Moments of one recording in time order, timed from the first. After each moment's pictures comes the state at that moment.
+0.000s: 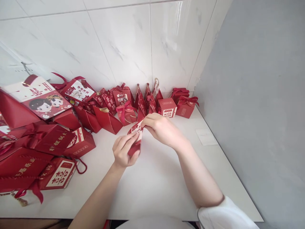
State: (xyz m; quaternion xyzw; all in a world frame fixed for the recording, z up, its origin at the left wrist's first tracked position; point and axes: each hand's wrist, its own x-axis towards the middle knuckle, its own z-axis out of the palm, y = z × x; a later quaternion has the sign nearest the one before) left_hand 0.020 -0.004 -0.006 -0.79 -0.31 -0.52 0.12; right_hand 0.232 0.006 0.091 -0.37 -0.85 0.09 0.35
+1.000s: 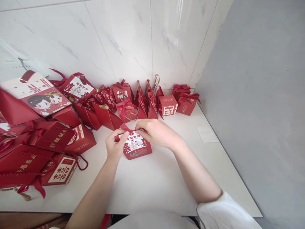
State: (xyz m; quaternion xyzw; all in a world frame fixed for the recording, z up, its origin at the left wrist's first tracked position) left_hand 0.010 -0.003 0.013 -0.60 -0.46 -0.57 -0.31; right_hand 0.215 0.000 0.089 -0.40 -0.85 0.21 0.26
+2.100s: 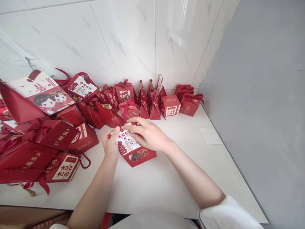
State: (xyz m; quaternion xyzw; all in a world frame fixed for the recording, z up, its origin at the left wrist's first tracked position) left_hand 0.001 0.003 0.015 -0.36 -0.46 -0.67 -0.46; right_hand 0.190 0.005 0.062 -0.28 -0.87 0.16 0.38
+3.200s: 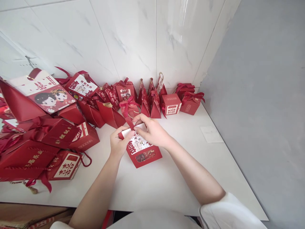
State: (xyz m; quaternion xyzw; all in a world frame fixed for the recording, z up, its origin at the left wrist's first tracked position) left_hand 0.005 -0.001 0.013 -0.58 -0.47 -0.55 -0.37; right_hand 0.190 0.009 0.058 -0.34 -0.75 0.36 0.43
